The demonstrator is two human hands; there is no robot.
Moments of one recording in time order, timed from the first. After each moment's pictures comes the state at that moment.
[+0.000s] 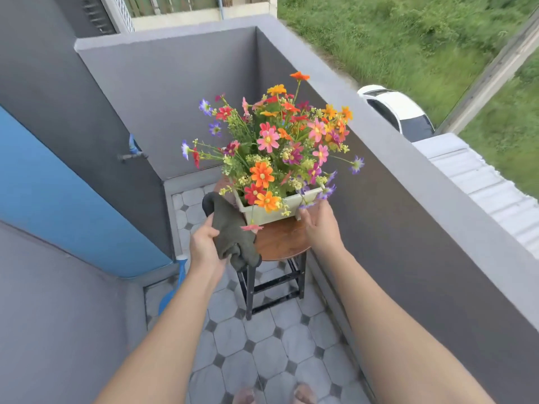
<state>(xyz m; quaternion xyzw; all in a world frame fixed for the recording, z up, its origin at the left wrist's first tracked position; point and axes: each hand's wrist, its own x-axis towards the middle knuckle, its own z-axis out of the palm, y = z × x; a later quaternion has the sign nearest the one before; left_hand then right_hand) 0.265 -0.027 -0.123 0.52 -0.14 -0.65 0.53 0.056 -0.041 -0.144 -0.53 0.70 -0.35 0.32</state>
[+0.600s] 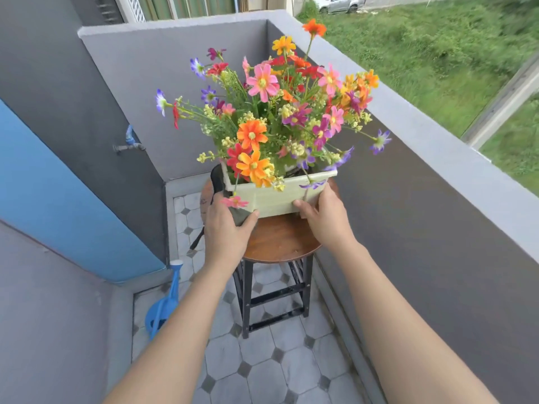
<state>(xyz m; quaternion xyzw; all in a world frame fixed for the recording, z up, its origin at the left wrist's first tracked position) 0.227 -0.054 -0.194 0.67 -0.60 -0.16 0.41 0.043 -0.075 -0.193 -0.62 0.65 -0.36 0.26</state>
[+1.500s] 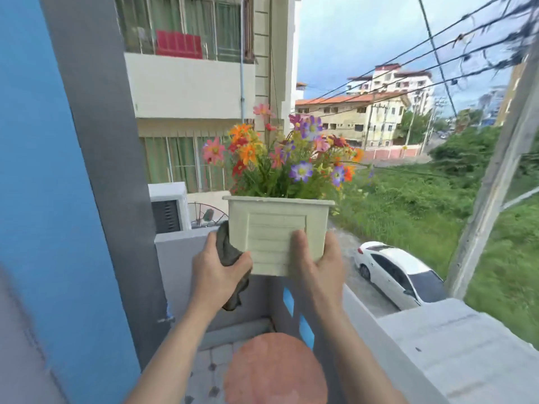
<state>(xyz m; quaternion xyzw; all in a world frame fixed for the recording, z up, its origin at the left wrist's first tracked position) 0.275 -0.027 0.230 0.48 -0.61 -0.16 0.61 0.110 -0.023 0.223 -0.50 0.49 -0.69 0.16</state>
